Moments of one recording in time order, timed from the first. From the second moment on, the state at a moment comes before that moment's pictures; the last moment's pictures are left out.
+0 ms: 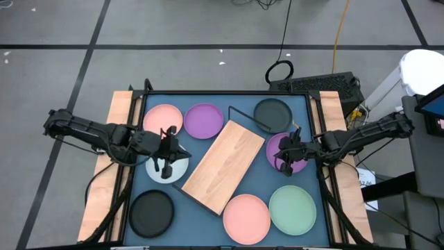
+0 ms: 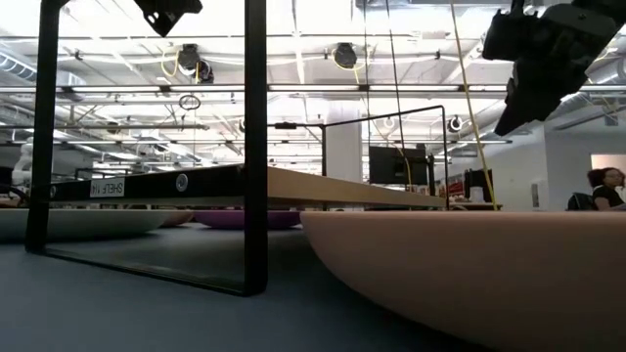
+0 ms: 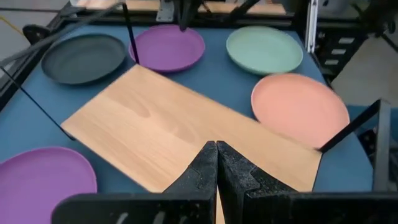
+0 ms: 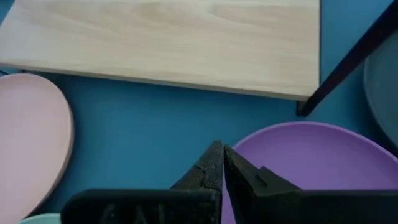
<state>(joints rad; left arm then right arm) -0.25 1.00 0.91 -0.46 -0.17 -0.15 0.24 0.88 0.59 -0.63 0.26 0.59</state>
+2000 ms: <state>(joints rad) -0.25 1.03 0.91 -0.36 -0.17 -0.13 -0.96 1.31 0.71 -0.54 0.05 0.33</state>
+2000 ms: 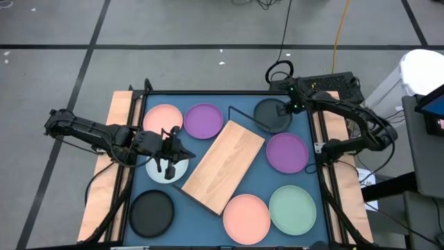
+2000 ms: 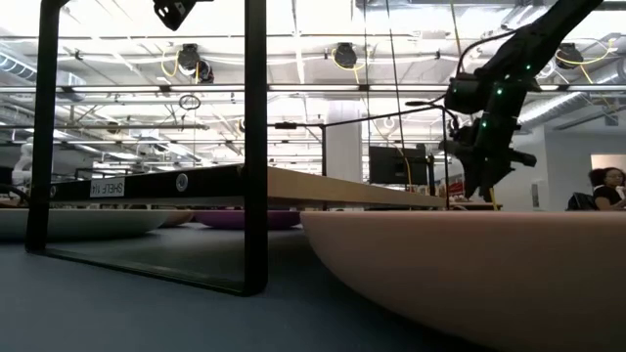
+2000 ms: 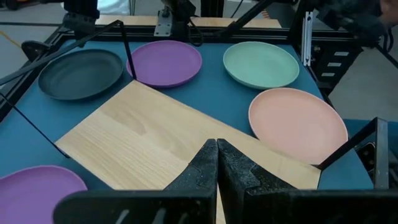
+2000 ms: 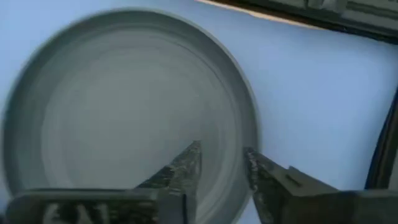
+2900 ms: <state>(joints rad) -0.25 1.03 0.91 -0.36 -0.17 -0.14 -0.99 1.33 0.62 -0.50 0.10 0.33</state>
